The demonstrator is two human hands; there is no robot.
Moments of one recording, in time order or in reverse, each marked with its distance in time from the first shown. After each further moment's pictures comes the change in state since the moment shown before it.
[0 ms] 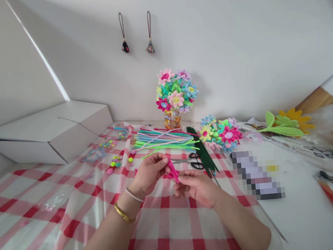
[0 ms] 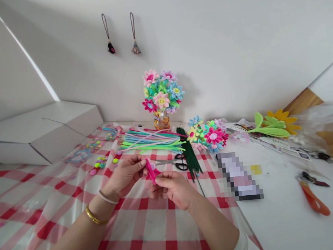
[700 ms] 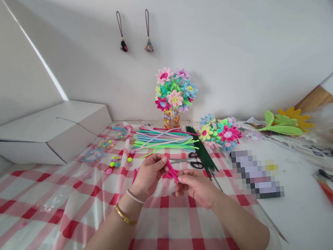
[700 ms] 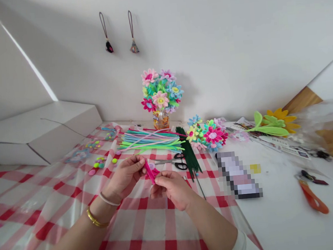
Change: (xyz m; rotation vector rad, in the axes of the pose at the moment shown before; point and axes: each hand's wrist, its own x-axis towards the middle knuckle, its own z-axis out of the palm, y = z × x) left_hand -0.001 -0.005 0.004 -0.090 0.105 0.017; right_hand 0.003 0.005 0.001 -0.062 0.013 -0.076
